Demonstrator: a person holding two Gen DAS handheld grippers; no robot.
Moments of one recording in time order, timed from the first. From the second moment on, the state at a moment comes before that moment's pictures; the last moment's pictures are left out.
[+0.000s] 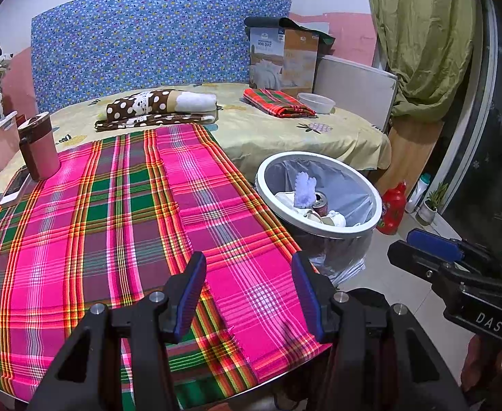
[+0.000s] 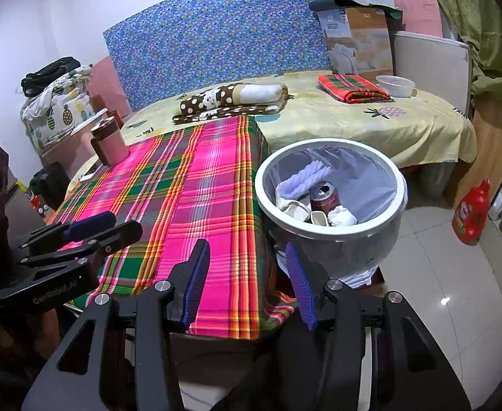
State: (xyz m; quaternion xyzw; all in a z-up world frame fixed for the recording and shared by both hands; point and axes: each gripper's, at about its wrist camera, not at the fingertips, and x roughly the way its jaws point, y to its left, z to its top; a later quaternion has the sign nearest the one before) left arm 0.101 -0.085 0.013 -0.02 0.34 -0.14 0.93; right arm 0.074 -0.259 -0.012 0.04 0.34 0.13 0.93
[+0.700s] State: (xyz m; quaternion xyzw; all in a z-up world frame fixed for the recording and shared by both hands) left arm 0.099 -0.076 0.011 -0.02 0.34 -0.14 0.93; right arm 0.075 -0.260 -0.012 0.04 0.34 0.13 0.93
